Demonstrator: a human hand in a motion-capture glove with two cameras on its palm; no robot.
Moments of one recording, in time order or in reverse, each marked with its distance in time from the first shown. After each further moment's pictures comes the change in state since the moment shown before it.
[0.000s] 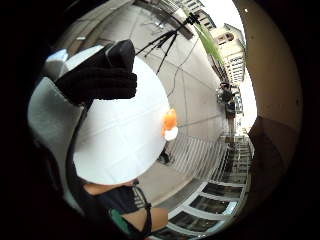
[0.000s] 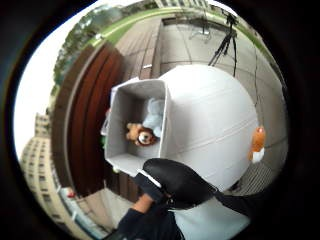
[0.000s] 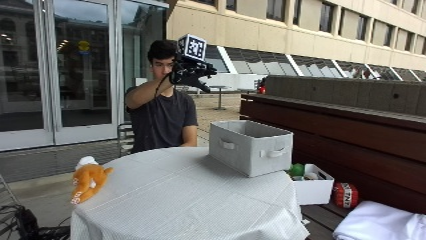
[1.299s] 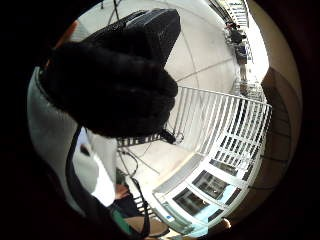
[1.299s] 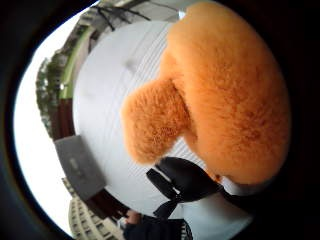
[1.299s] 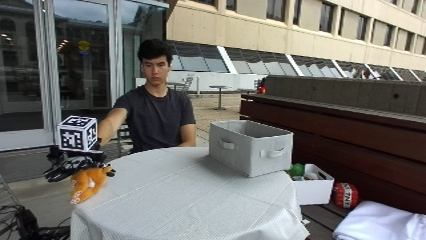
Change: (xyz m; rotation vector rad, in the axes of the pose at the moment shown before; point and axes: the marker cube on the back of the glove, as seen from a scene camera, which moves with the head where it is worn) arm 0.324 0.063 0.356 -0.356 -0.134 0.480
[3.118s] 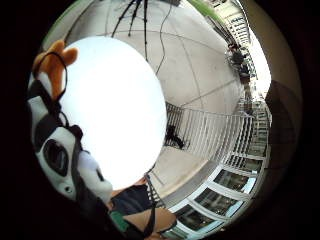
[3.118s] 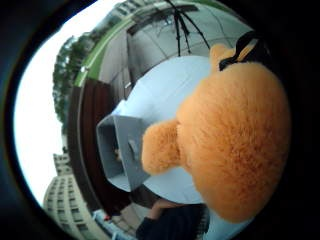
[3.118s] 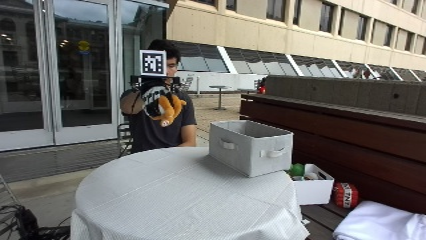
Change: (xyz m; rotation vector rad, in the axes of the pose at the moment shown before) arm -0.221 0.101 -0.234 0.214 -0.072 -0.169
